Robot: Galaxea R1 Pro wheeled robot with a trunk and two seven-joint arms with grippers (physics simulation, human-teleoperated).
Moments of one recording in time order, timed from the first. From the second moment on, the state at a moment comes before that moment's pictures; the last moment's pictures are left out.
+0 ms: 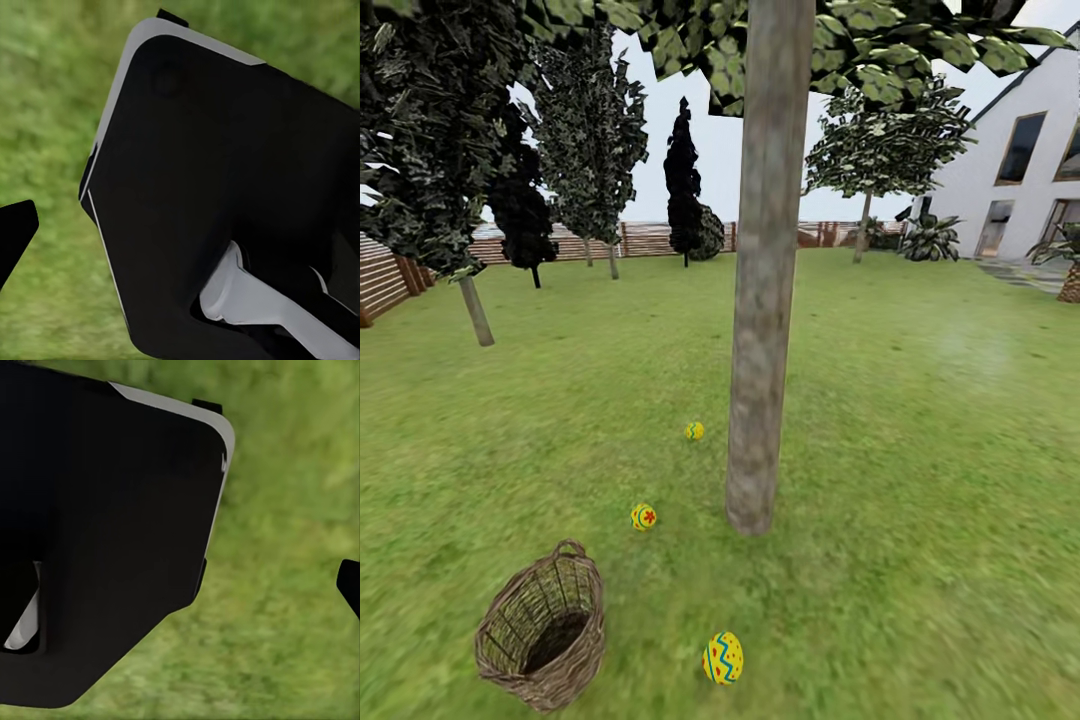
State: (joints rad) left arm -0.15 0.05 0.13 0.06 0.28 0.07 -0.08; right arm -0.17 -0.03 0.08 0.09 0.12 -0.02 0.08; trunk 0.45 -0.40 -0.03
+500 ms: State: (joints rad) left arm -0.15 0.05 0.13 0.06 0.28 0.07 -0.08; right arm -0.18 -0.03 0.08 0.09 0.12 -0.02 0.08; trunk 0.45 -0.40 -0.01
